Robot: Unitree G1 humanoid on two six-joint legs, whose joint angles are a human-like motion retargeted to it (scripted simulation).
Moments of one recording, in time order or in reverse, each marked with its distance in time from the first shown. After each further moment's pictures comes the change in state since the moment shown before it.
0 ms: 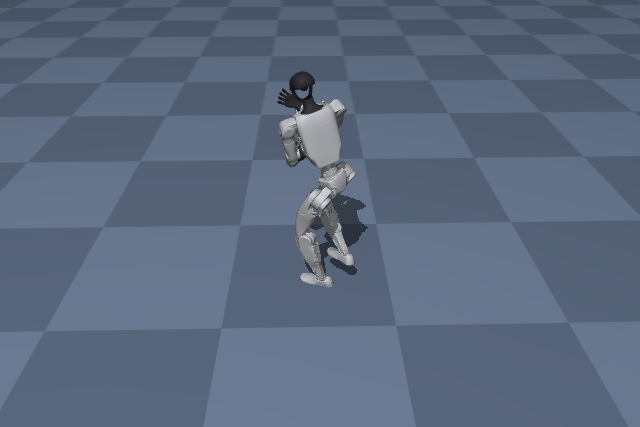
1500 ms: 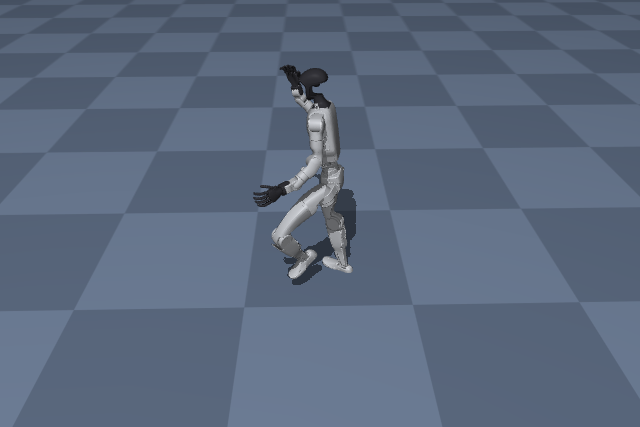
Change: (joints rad) left arm 0.259 0.156 0.611 -0.121 0.352 -0.467 1.095; right arm 0.468 -0.693 -0.886 -0.364 -0.840 -0.516 -0.782; waist 0.506 0.067 -0.103; left_leg -0.560 0.504 0.157 1.033 0.216 0.232; right_leg 0.627 0.007 0.066 -1.043 0.214 -0.250
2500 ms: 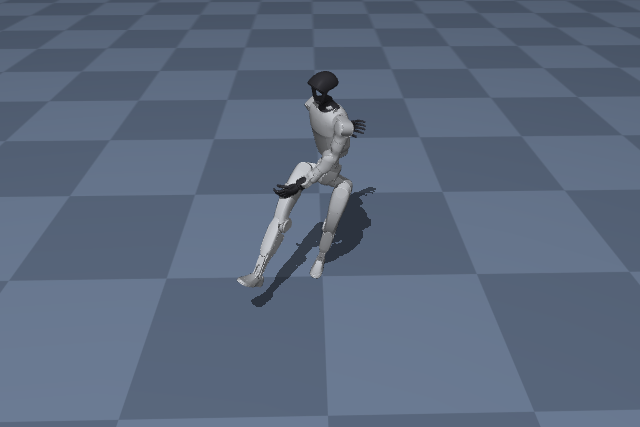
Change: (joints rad) left arm -0.348 -0.301 -0.972 0.487 -0.220 0.204 -0.332; right arm 0.902 0.656 0.354 2.071 -0.840 0.952 0.218; waist -0.741 -0.023 0.297; left_leg 1.167 -0.779 -0.321 -1.584 -0.177 -0.049; right_leg -0.728 -0.265 -0.070 -0.121 0.527 0.052
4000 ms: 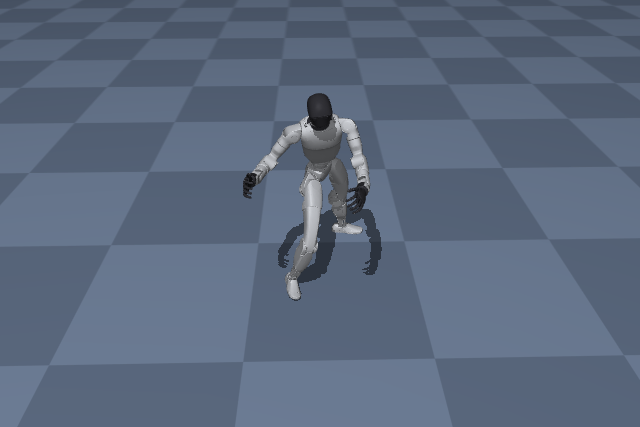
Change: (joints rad) left arm -0.545 0.409 0.402 -0.409 0.537 -0.193 -0.006; right arm -0.934 -0.611 -0.393 -1.388 1.029 -0.782 0.097; waist -0.152 0.040 -0.172; left_leg -0.304 0.201 0.367 -0.026 0.327 -0.320; right_leg -0.035 -0.759 0.120 0.887 -0.407 0.232
